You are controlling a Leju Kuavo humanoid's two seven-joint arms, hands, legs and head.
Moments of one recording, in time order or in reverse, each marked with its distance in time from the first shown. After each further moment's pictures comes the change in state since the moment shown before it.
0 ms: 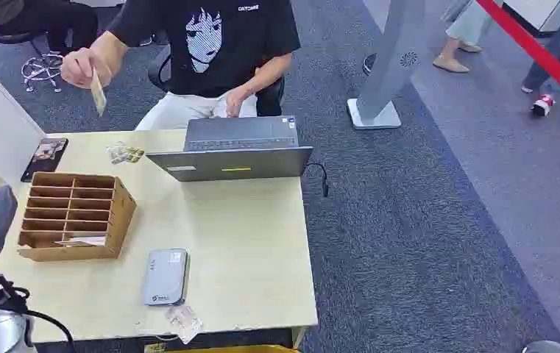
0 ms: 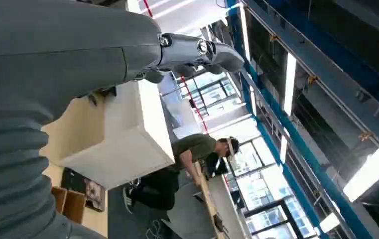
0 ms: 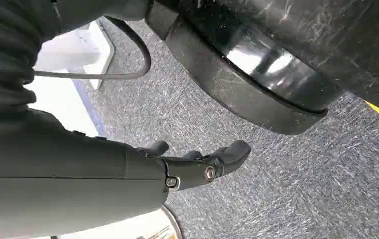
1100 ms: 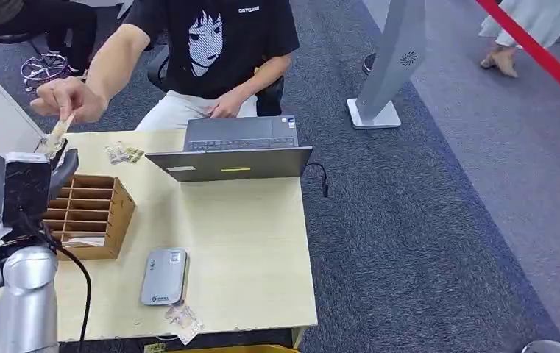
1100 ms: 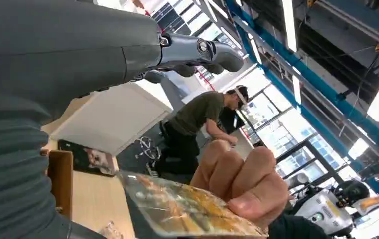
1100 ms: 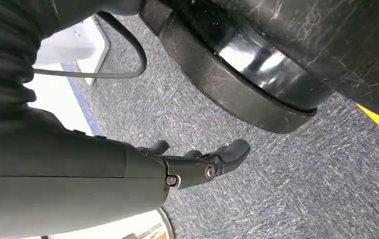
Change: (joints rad) left arm -0.252 0.062 -0.138 0.319 -0.141 -0.105 0.135; right arm 0.032 0.056 -0.177 0.044 0.150 0.100 -0.067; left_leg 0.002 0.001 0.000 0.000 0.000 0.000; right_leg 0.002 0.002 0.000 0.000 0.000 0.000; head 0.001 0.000
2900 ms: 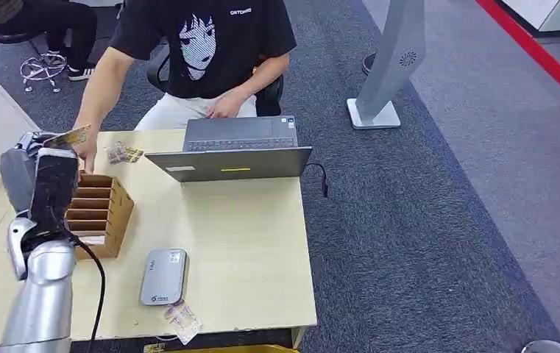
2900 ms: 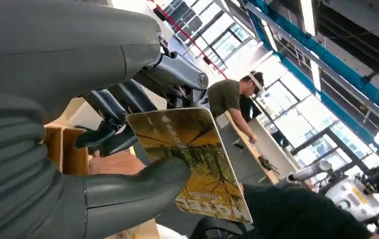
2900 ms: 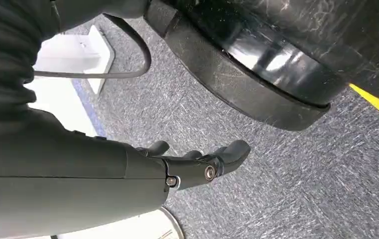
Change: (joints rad) left arm -0.015 -0.022 -0.039 0.099 -0.032 0.024 0.021; right arm 0.066 0.065 -0.188 -0.042 0.148 0.056 0.019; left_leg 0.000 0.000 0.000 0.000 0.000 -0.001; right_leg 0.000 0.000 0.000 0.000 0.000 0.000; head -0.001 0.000
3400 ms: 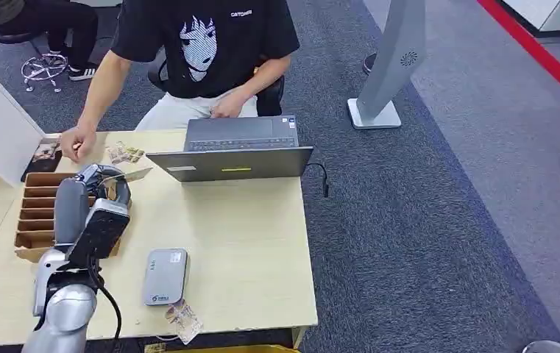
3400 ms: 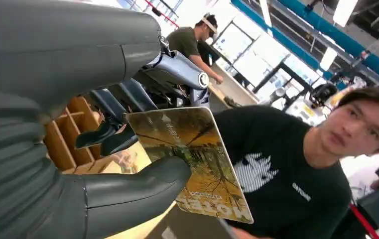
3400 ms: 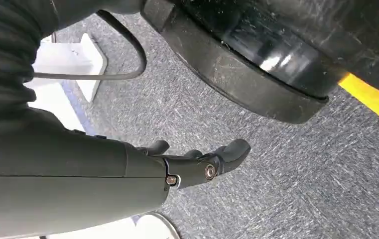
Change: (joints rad) left arm 0.207 0.034 -0.172 -0.233 0.021 -0.141 0.000; right arm 0.012 0.035 -0.100 0.042 0.044 0.011 -0.082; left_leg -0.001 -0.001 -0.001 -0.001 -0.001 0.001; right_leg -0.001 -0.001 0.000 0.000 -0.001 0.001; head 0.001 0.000
